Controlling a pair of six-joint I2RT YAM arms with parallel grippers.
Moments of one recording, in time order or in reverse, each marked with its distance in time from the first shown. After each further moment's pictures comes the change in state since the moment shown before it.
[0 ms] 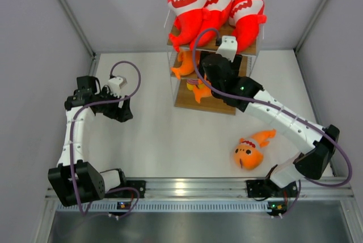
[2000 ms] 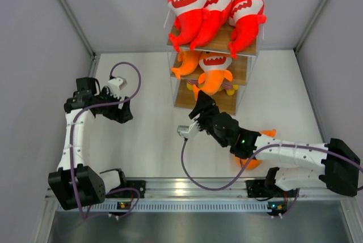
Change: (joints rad) left arm 0.000 -0.031 -0.014 0.002 0.000 0.005; right arm 0.258 -0.307 -0.854 0.827 -0.368 -2.098
